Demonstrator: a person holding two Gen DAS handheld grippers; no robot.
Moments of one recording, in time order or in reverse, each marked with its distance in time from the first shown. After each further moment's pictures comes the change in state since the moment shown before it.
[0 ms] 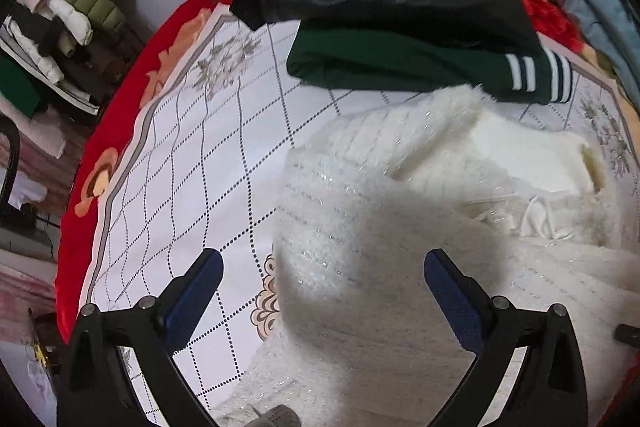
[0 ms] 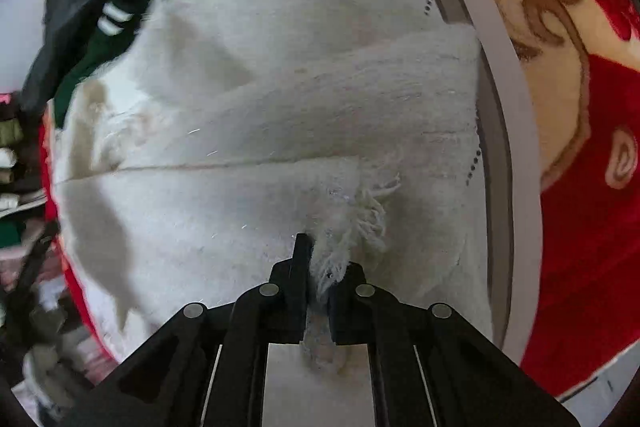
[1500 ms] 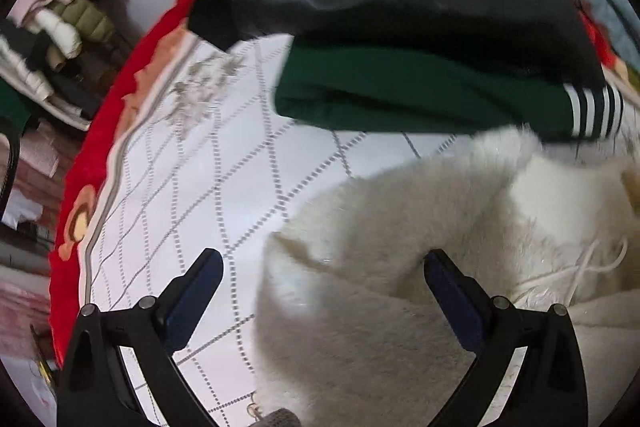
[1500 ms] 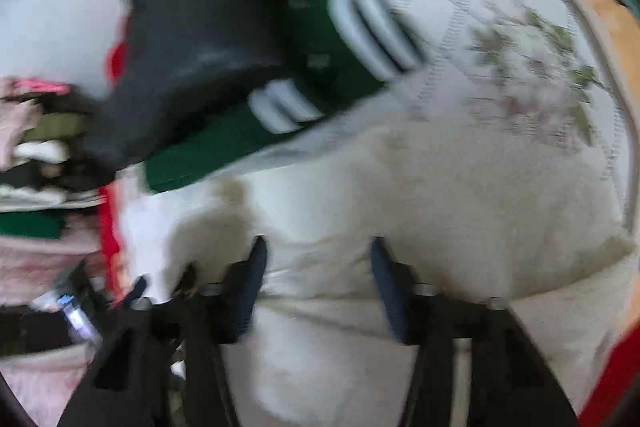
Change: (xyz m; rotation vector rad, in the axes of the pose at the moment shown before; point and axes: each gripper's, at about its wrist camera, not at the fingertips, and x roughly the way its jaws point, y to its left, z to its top) left arm 0.058 -0.001 0.060 -0.010 -0.013 0.017; right arm -0.013 0.170 0.104 -0.167 -0.106 0.238
